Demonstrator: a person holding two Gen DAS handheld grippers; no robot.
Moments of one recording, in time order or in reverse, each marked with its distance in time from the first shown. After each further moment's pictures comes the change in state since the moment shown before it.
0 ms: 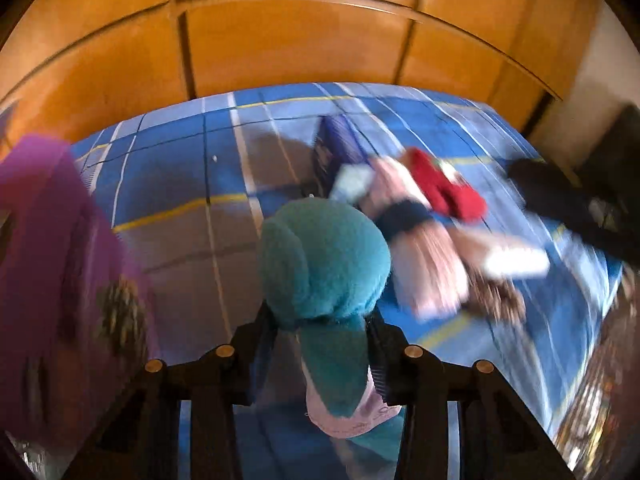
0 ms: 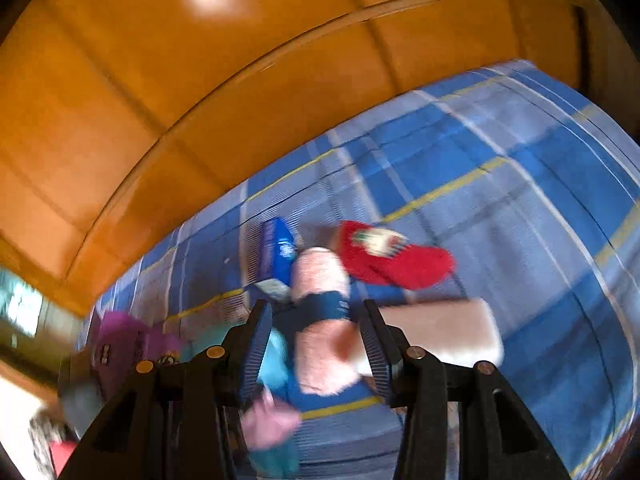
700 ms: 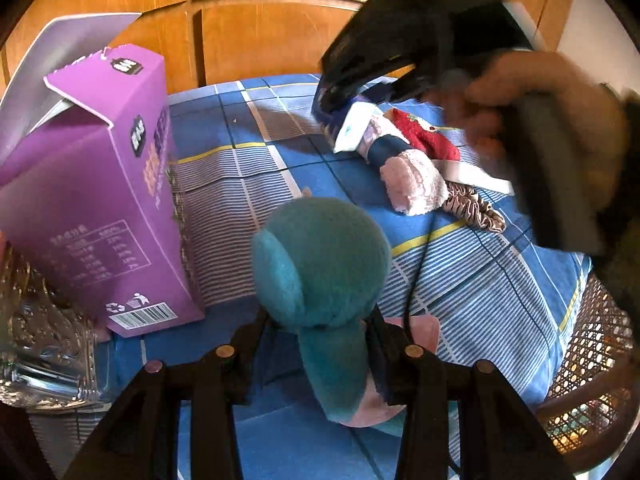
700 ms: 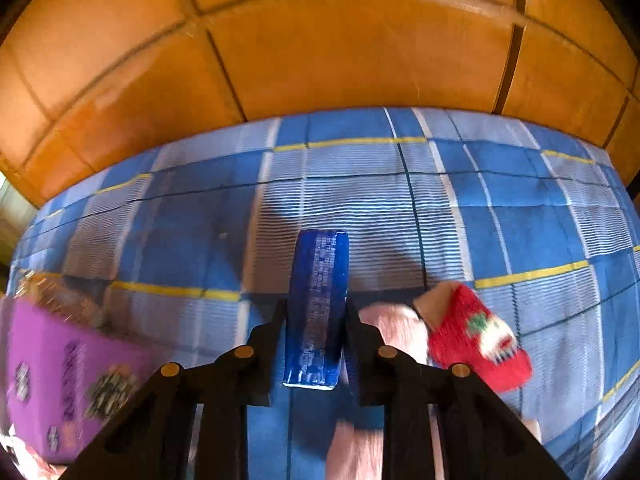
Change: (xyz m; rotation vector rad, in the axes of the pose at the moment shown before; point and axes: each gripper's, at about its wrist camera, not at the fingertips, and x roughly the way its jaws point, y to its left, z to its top) left arm -0.032 0.024 -0.065 0.011 -0.032 -0.043; right arm 0.090 0.077 0.020 -0.341 0.176 -0.150
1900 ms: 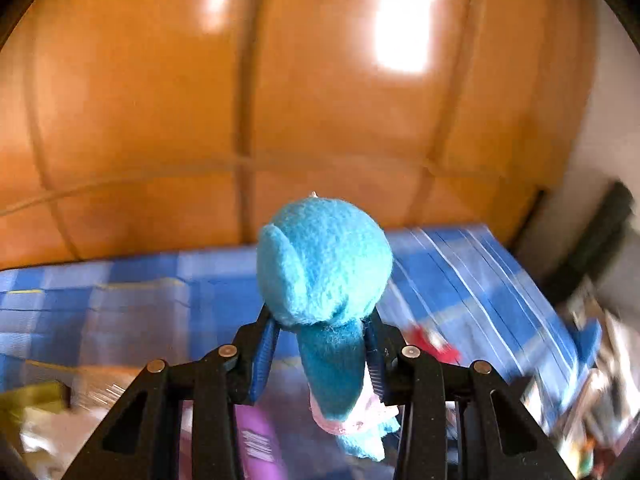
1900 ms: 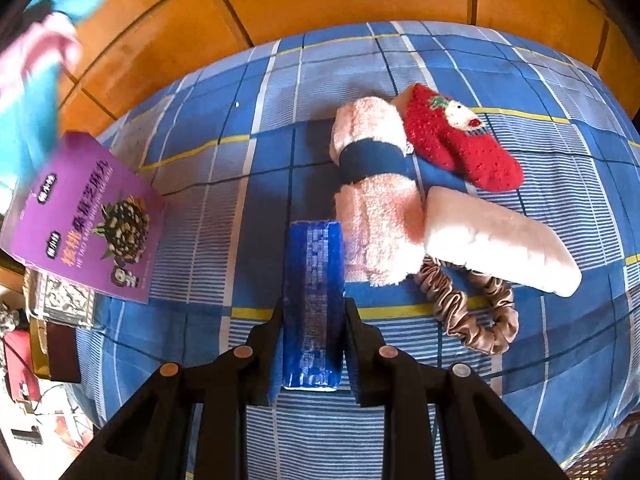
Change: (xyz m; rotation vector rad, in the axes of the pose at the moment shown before) left arm -0.112 0.053 0.179 -0.129 -0.309 0.093; right arm -0.025 -0.012 -0.106 0.065 0.166 0.069
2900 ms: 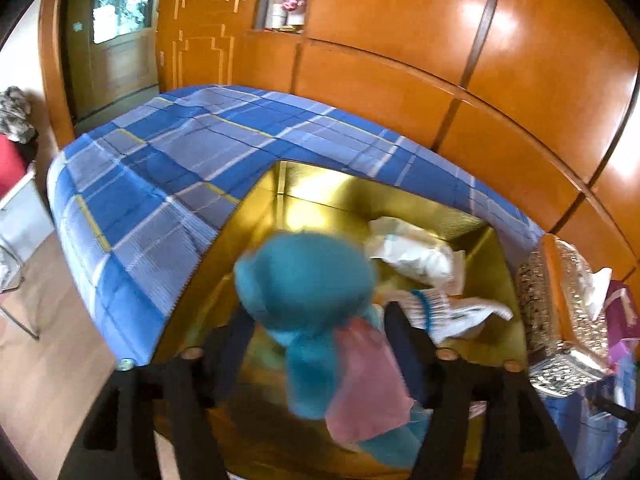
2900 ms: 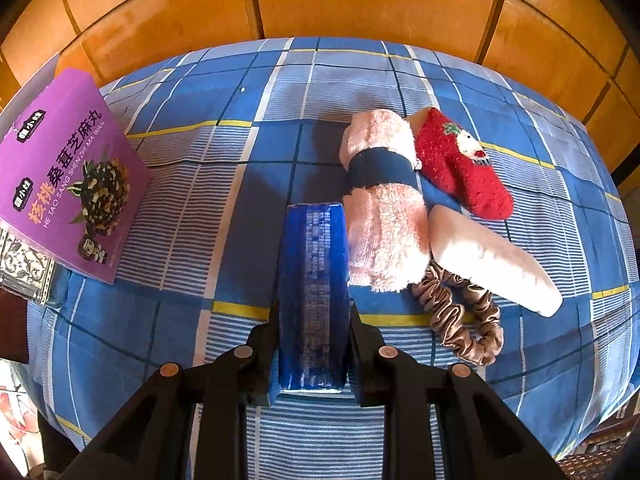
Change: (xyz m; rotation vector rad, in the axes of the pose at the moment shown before) left arm -0.178 0.316 -0.256 -0.583 0.047 0.571; right arm 0.018 0.041 -0.009 -0.129 -0.052 -0.187
